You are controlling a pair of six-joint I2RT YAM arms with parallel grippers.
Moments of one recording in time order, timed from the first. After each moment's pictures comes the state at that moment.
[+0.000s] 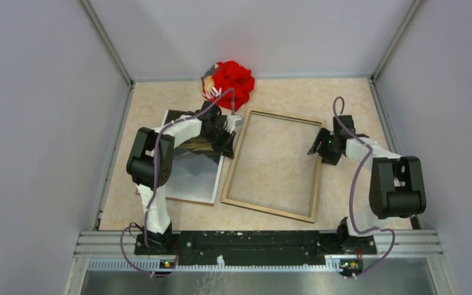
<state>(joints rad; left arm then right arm) -0.38 1.97 1.34 -0.59 0.68 0.35 0.05 1.53 0.82 -0.34 -0.13 0.55</state>
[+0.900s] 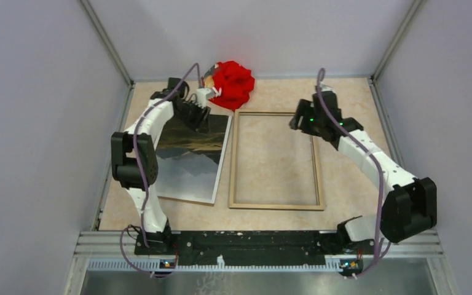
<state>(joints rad) -0.17 1.92 1.55 -0.77 0.58 0.41 0.26 1.37 1.08 -0.43 0.06 0.54</state>
